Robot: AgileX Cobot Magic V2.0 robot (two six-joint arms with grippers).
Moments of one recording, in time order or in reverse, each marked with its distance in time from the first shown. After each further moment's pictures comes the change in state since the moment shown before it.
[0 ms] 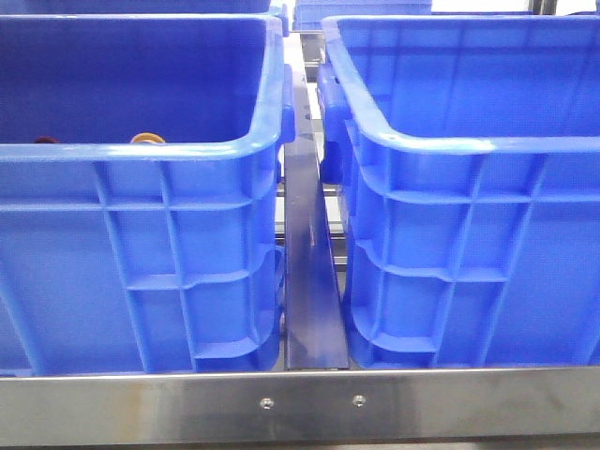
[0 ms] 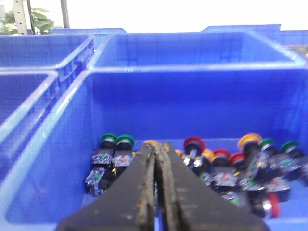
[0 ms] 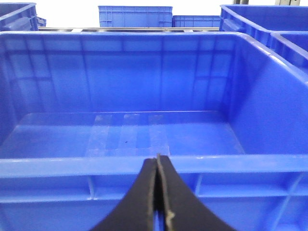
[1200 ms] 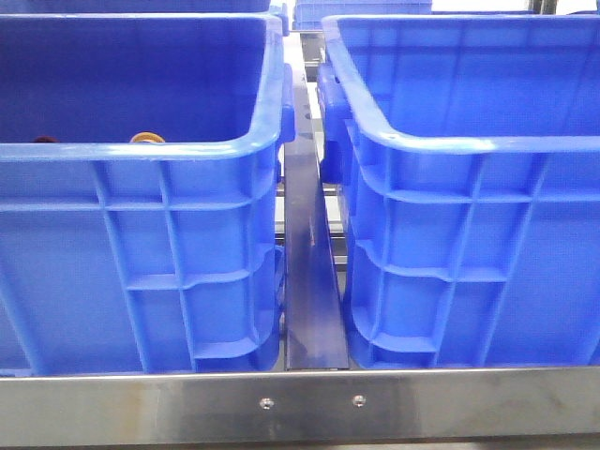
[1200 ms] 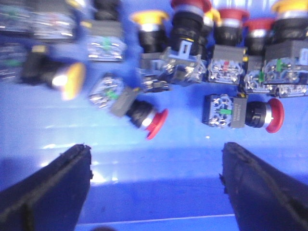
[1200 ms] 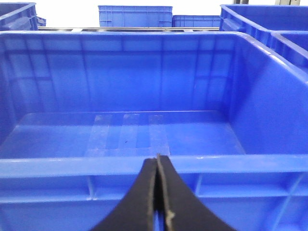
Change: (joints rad) left arm -0.002 1.363 -0.897 -0.129 0.661 0.034; right arm 0.000 0.000 0.000 0.000 0.000 0.000
